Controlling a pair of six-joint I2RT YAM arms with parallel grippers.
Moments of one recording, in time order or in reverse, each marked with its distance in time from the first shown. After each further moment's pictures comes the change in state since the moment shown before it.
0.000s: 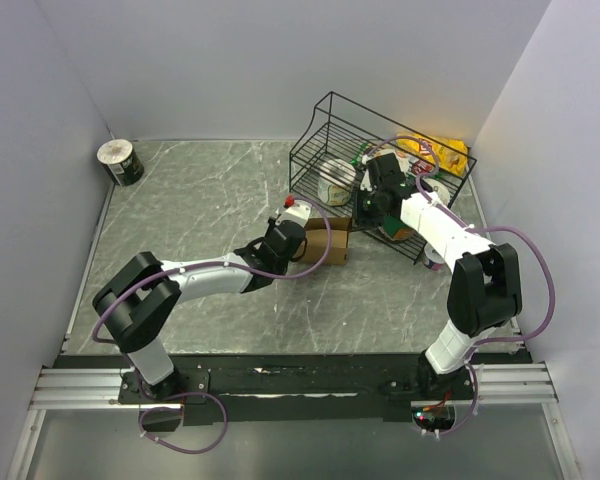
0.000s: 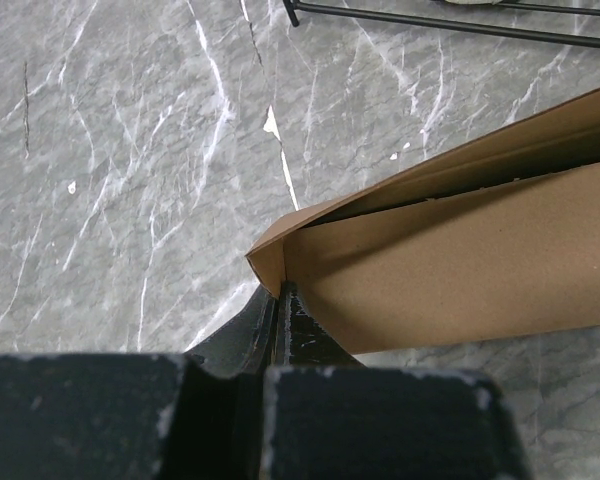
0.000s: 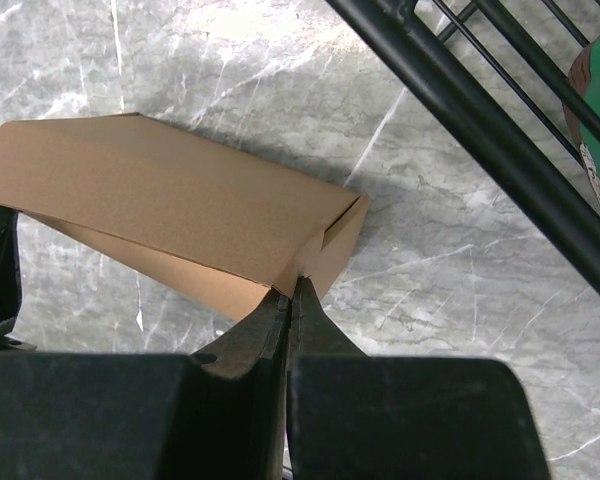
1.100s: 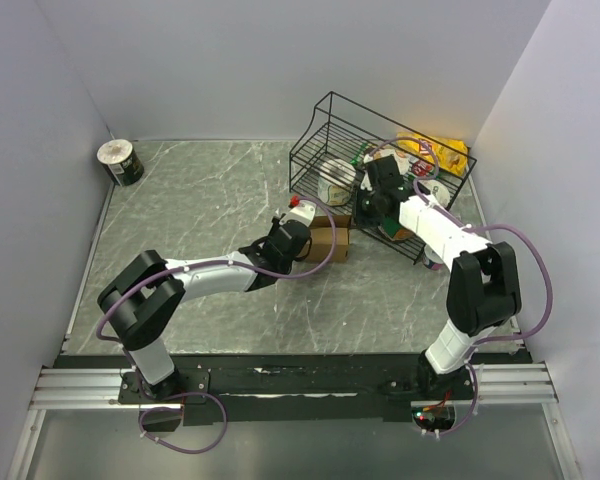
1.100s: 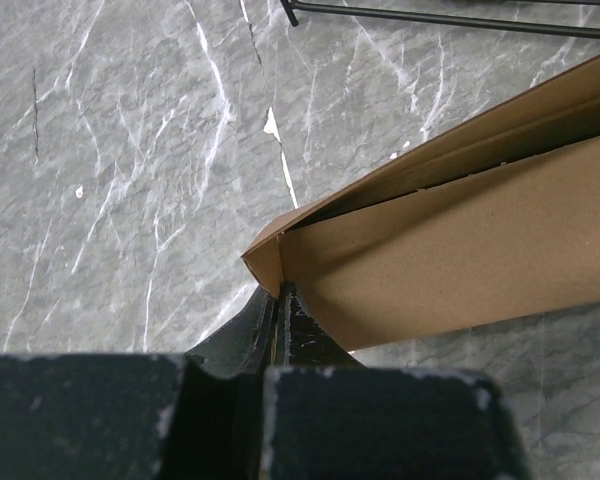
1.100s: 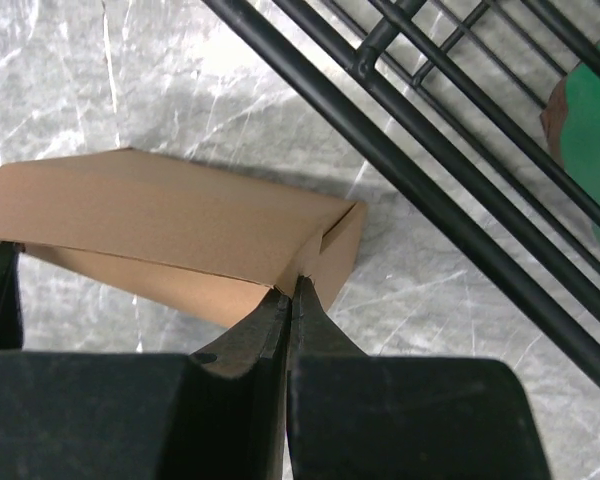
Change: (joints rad) left arm -0.015 0.026 0.037 -0.028 -0.024 0.018; right arm 0.003 0.016 -0.024 0.077 0.028 0.034
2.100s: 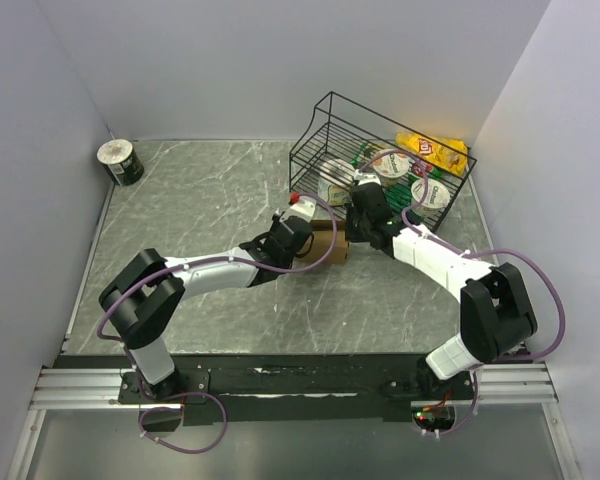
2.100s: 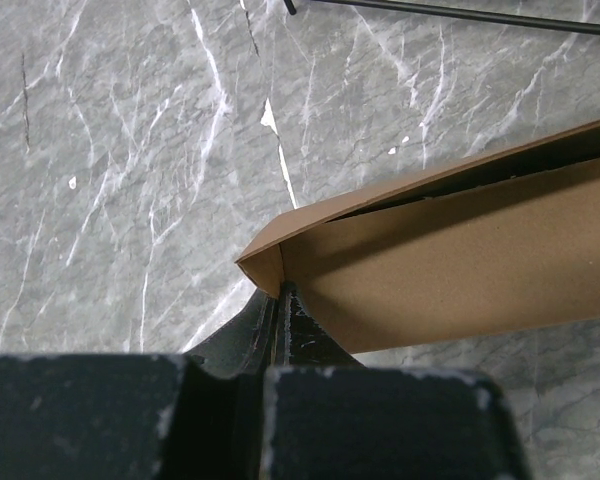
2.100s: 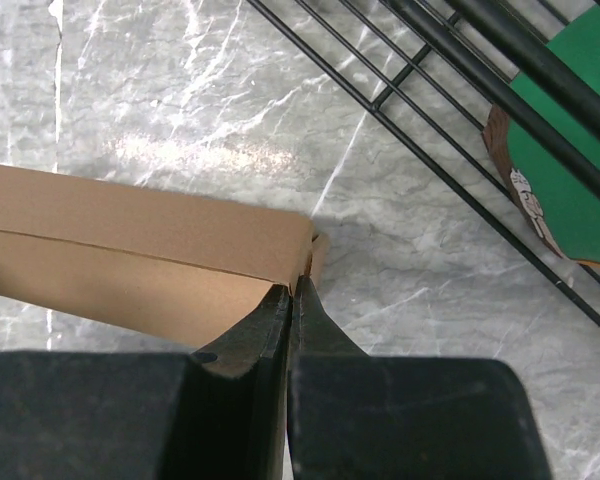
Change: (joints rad) left arm 0.008 0.012 0.049 -0.083 0.012 -0.038; right arm 0.162 -0.165 -0.275 0.271 0.332 -0.026
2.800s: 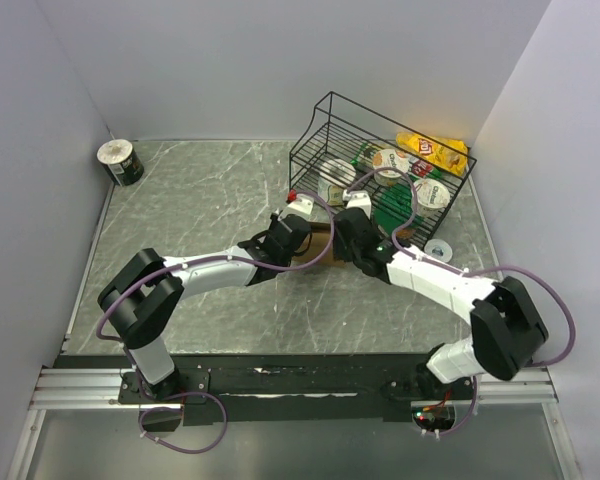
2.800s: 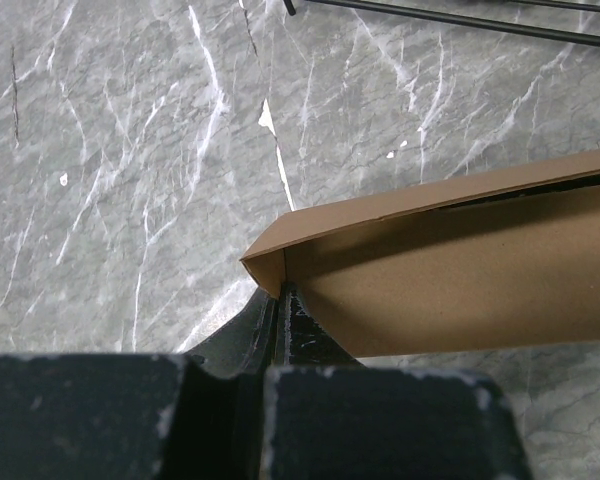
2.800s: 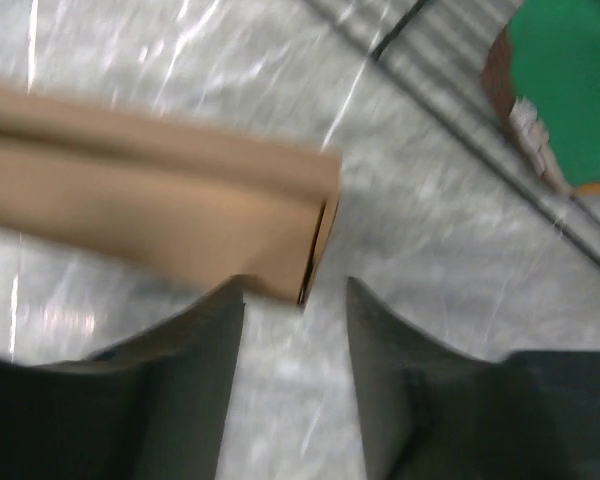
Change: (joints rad) left arm 0.014 -0.005 0.000 -0.004 0.024 -0.030; right arm 0.178 -0.090 -0.134 0.050 0.257 0.050
